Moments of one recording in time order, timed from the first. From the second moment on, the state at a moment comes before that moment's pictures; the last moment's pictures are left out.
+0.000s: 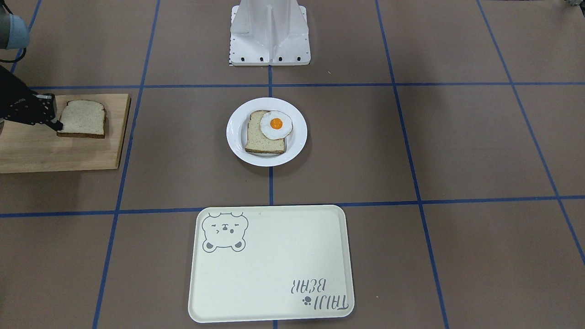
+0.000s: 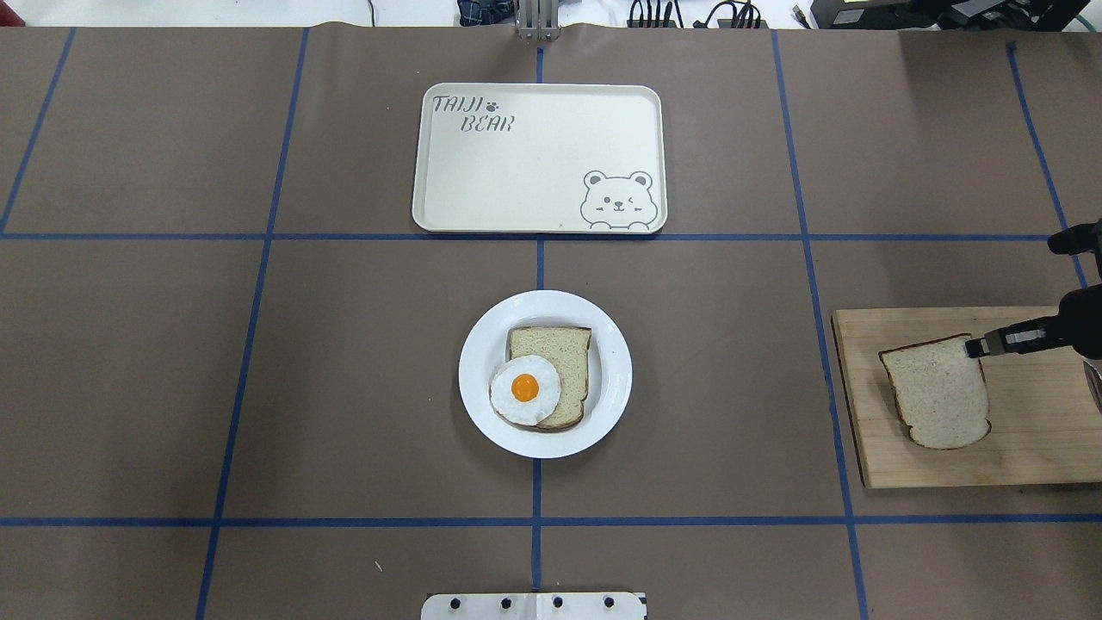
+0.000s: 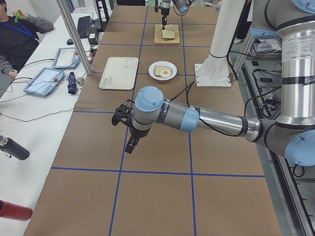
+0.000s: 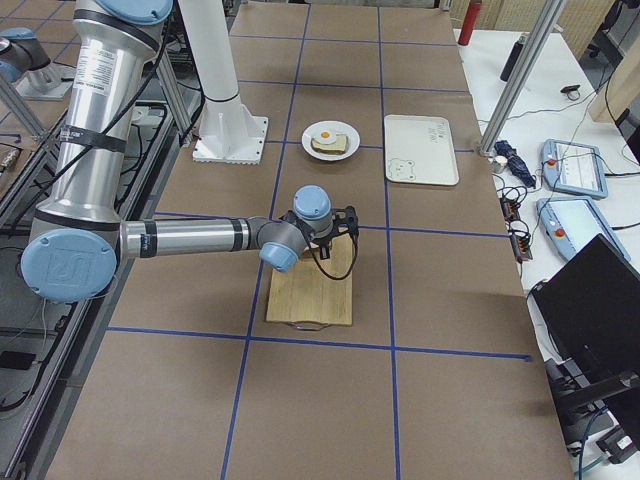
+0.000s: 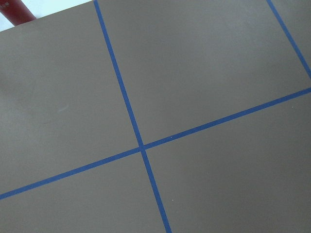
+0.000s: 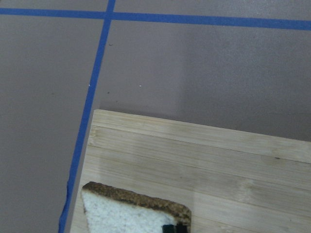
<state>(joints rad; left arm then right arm) -1.65 -1.46 -1.89 -1.69 -2.39 0.16 1.01 -1.80 1.78 -0.68 2.35 0.80</state>
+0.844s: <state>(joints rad) -1.65 -1.46 -1.88 -1.69 -2.39 0.13 1.06 -1.52 1.77 -0.67 2.48 1.14</state>
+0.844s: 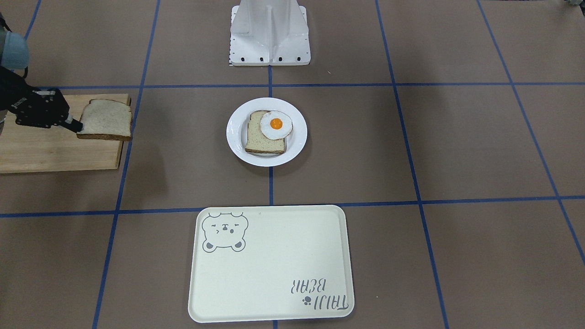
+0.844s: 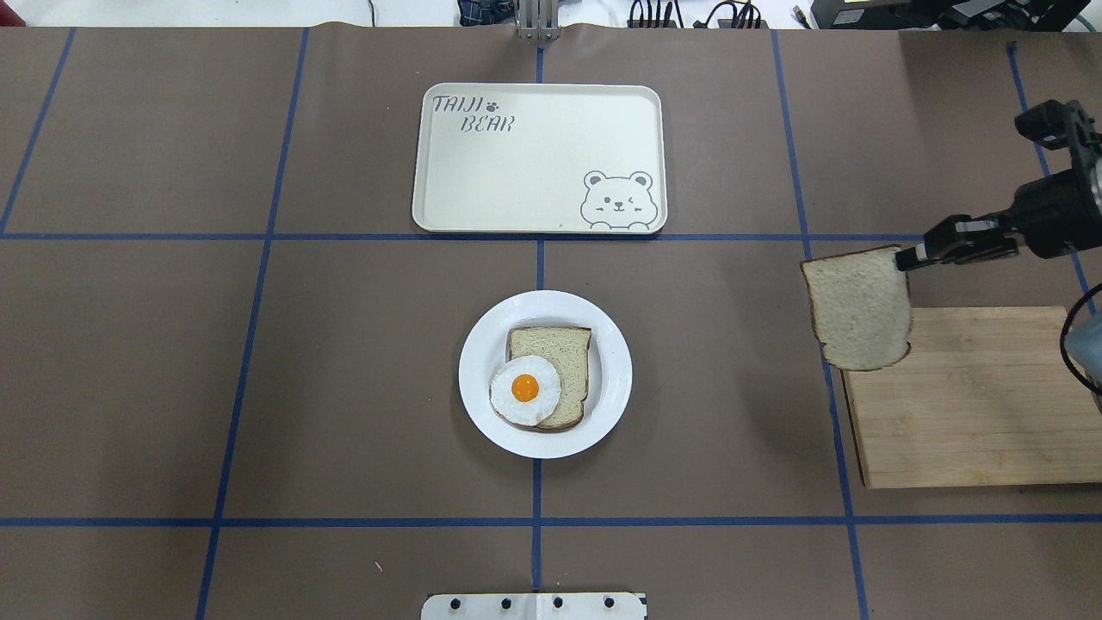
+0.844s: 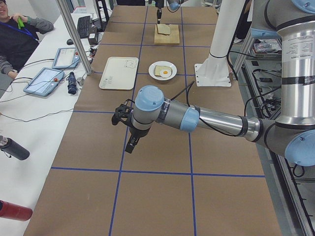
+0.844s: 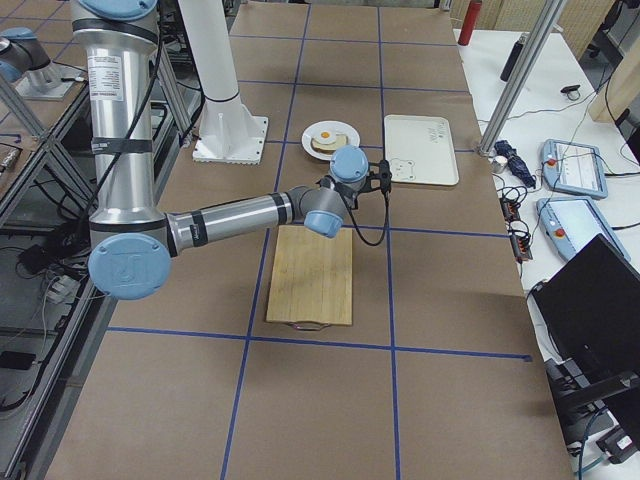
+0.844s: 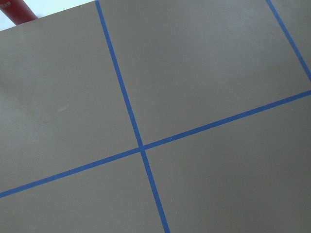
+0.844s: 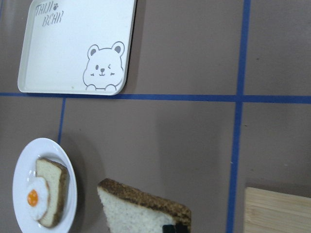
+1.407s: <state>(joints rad) -1.65 -1.46 -1.88 -1.69 -2.39 0.12 0.77 -1.32 1.79 -0.67 2.20 1.40</state>
